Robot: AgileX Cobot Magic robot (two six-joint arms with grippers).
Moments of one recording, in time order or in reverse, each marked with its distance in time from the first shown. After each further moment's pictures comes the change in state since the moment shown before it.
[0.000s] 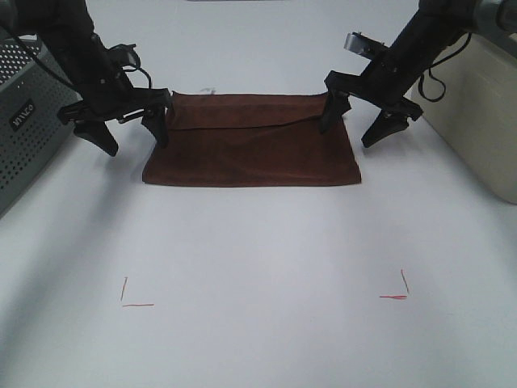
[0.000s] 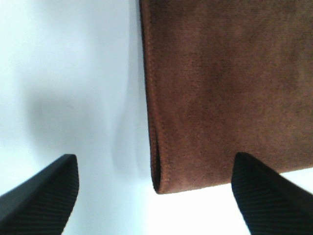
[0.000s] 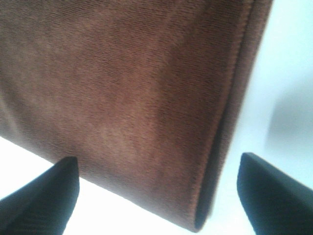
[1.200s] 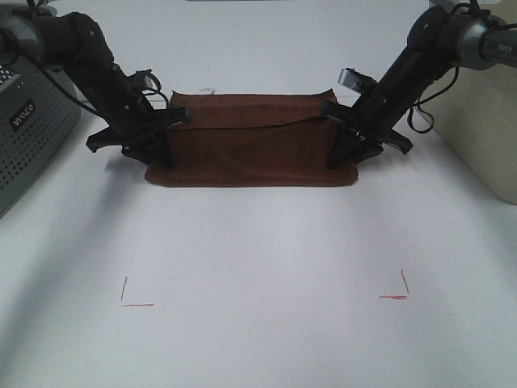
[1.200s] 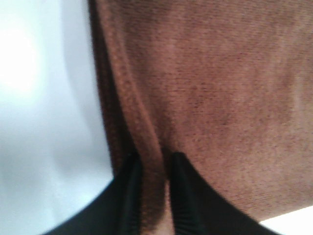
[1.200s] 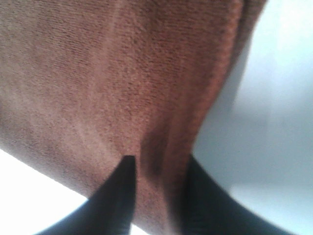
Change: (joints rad) left arm -0.015 0.100 -0.002 -0.129 -0.093 0.000; right arm 0.000 0.080 0.039 0.069 0.010 0.020
